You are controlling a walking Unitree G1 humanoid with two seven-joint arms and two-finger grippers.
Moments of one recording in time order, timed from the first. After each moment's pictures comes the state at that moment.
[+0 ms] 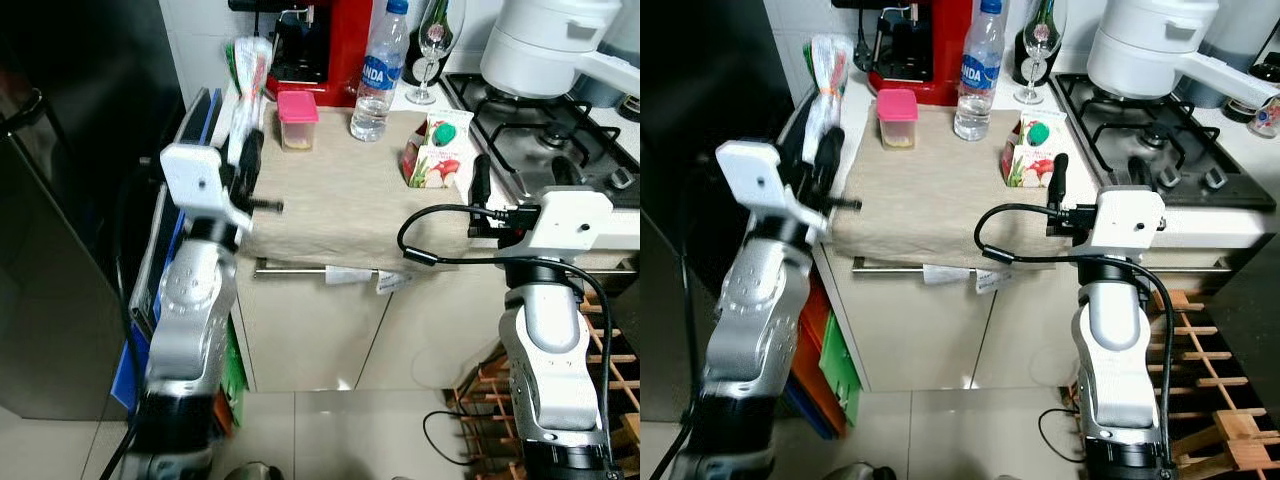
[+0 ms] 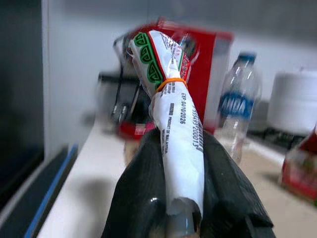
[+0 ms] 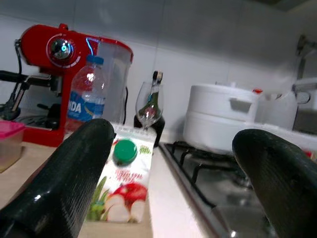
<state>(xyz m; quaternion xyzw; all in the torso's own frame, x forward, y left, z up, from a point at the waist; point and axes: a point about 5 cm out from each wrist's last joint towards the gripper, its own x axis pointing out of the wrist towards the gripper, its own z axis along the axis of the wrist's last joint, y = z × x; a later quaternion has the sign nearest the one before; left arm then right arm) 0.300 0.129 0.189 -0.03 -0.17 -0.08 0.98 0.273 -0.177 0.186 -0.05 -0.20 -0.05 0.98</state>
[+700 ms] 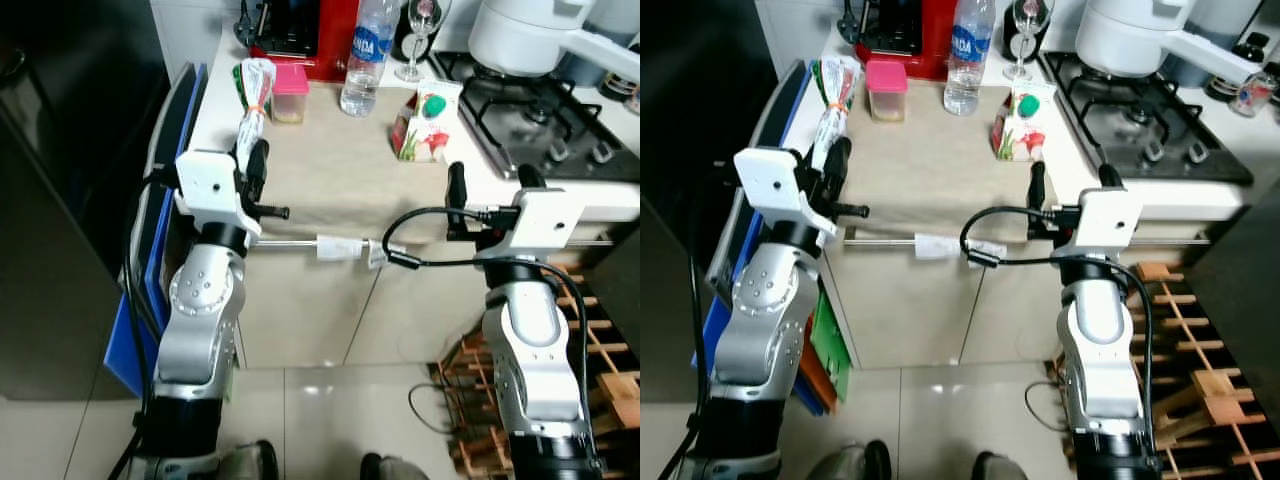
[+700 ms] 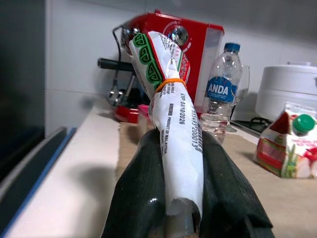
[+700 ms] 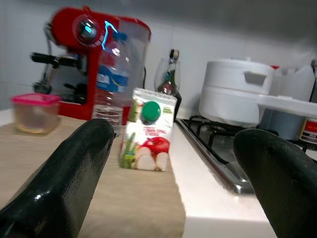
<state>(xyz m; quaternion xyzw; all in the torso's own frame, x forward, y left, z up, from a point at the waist) 0.304 0.119 0.202 -0.03 -0.17 -0.07 0.98 0.283 -0.165 0.180 -0.02 -0.19 -0.01 0.98</state>
